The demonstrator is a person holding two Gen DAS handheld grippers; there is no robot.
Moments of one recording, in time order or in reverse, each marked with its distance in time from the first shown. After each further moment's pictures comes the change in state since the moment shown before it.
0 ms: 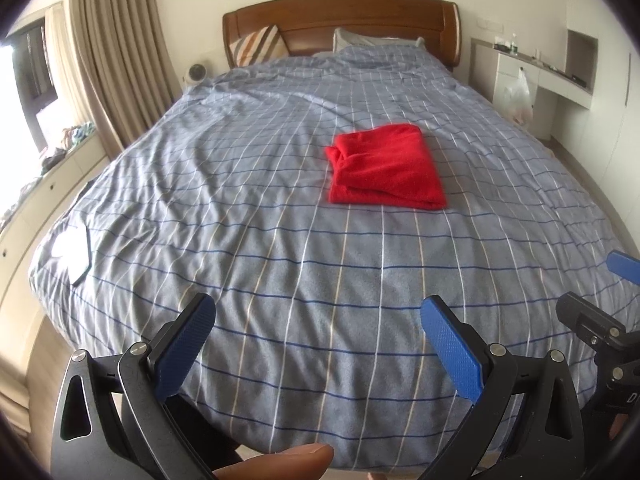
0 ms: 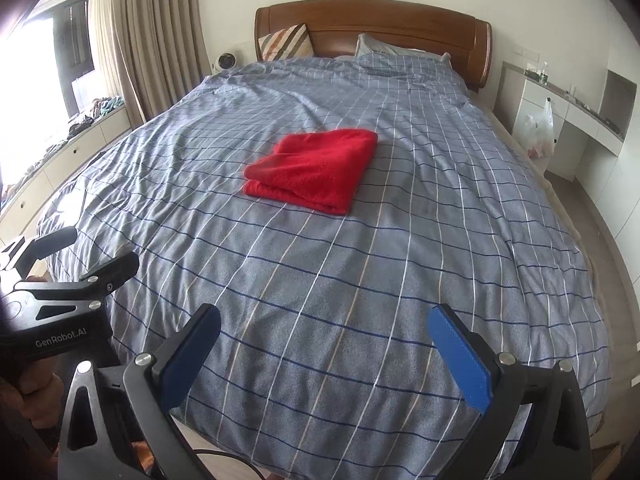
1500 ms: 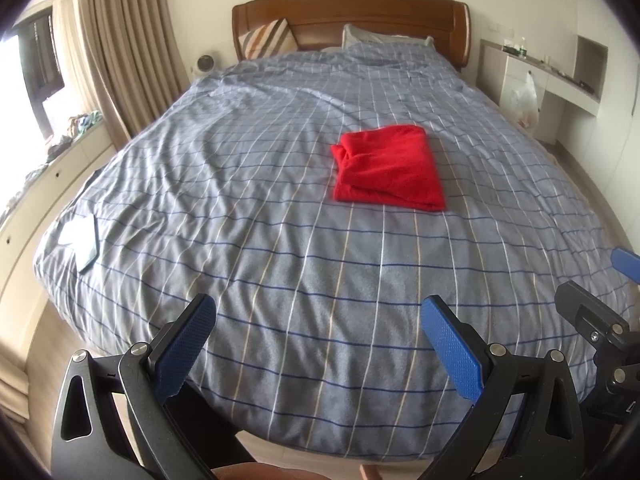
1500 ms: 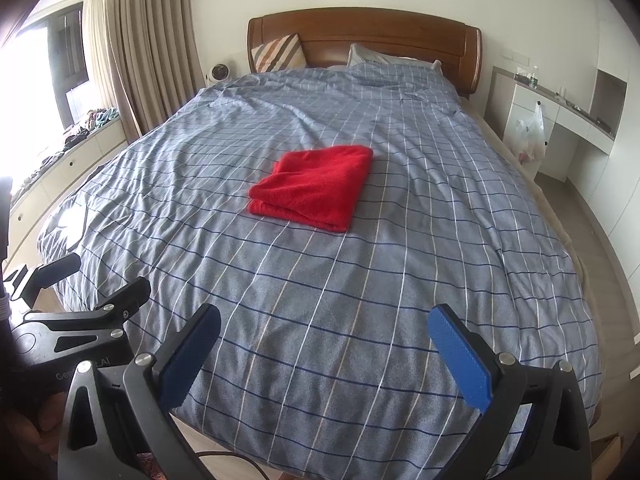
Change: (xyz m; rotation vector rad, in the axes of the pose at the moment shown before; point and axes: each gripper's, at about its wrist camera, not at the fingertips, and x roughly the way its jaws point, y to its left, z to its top) left arm -0.013 0.002 0.004 -0.033 0.026 0.013; right arm -0.023 0.015 0.016 -0.005 -0.027 -0.020
